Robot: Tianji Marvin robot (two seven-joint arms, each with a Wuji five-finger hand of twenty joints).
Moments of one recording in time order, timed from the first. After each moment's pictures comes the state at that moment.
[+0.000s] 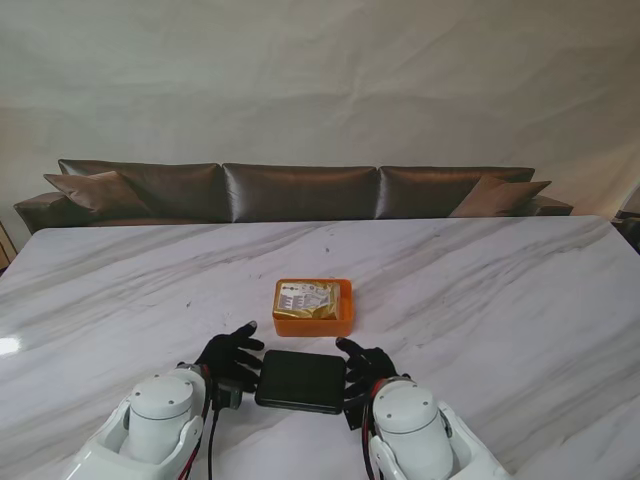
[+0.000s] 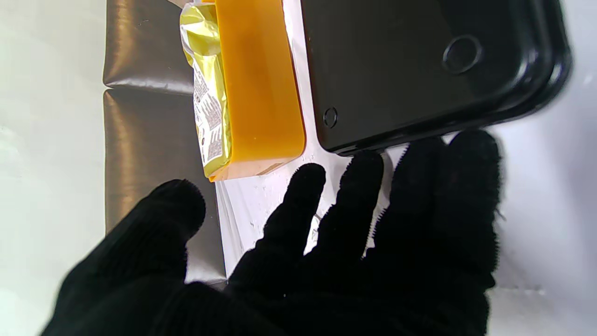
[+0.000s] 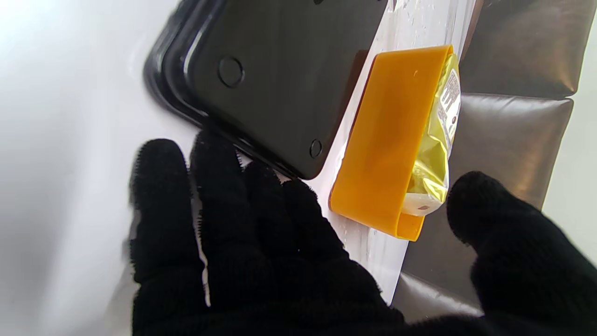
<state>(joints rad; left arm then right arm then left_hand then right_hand) 1.64 -1.25 -1.24 -1.63 -0.27 0.49 0.15 -1.66 -1.34 1.08 -1.74 0.17 0.71 -0.37 0.55 -0.11 0.28 0.11 0.69 0.28 0.31 0.24 0.74 0.34 0.47 0.36 0.68 0.40 0.72 0.42 0.59 0.37 1.06 0.44 0.21 -0.30 0.71 0.19 0.49 0.42 0.51 0.15 0.60 0.34 0.63 0.33 0.77 0.29 0.62 0.36 0.55 0.36 1.04 0.17</state>
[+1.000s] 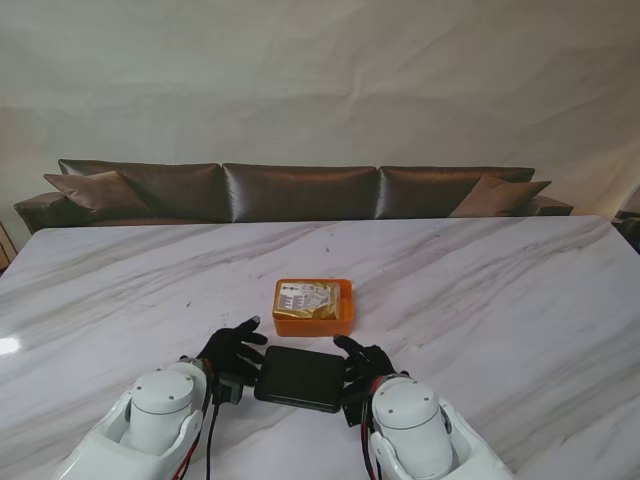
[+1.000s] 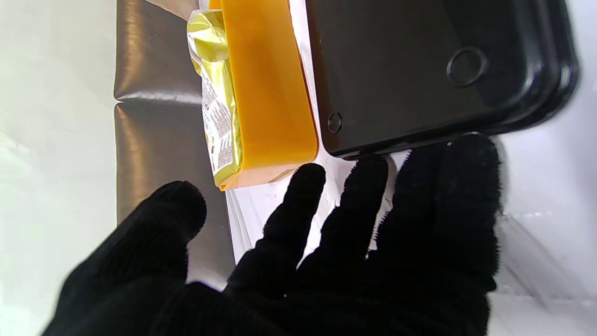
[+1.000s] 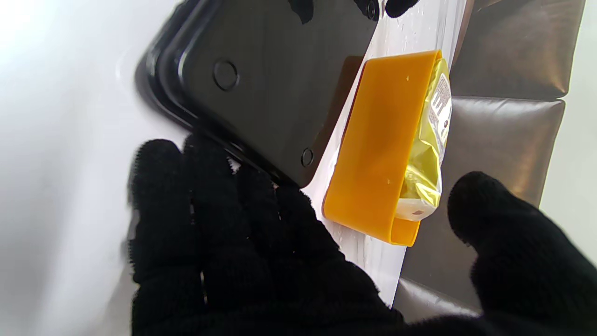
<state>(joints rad) 1.59 -1.23 -1.21 -1.59 -0.27 0.44 0.12 -1.64 -1.33 1.08 -1.73 0.22 0.70 -0.37 0.55 -0.10 0.28 0.11 0.69 0.28 0.31 0.24 0.73 0.37 0.45 0.35 0.66 0.43 0.73 0.41 0.56 0.39 1.13 0.47 0.21 -0.30 0.70 0.19 0.48 0.46 0.48 0.13 0.59 0.40 0.63 0.34 0.75 0.35 0.62 0.37 0.55 0.36 1.02 0.16</state>
